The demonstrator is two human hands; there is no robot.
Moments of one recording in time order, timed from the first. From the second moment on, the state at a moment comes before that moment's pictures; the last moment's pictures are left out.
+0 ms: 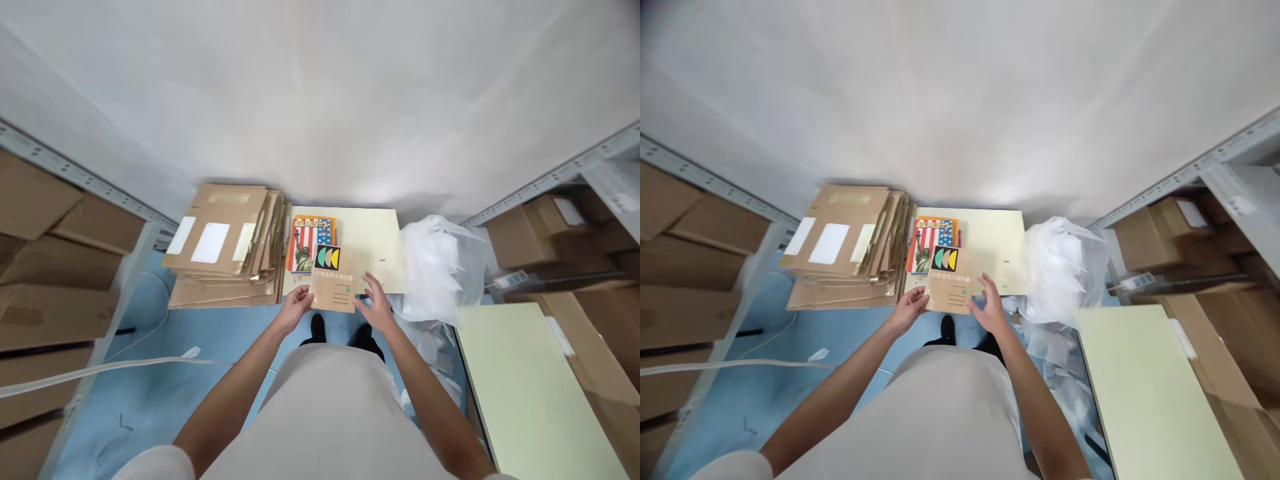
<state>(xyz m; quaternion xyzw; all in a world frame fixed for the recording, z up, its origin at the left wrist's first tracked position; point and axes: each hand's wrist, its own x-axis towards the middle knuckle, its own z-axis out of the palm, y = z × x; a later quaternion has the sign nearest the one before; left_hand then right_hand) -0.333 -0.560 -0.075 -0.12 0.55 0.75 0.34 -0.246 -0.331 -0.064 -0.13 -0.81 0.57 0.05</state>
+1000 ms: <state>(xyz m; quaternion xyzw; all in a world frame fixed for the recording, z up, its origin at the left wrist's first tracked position) -0.073 -0.187 -0.011 0.29 0.50 0.48 0.66 0.159 -0.100 0.027 -0.54 -0.39 0.61 0.43</state>
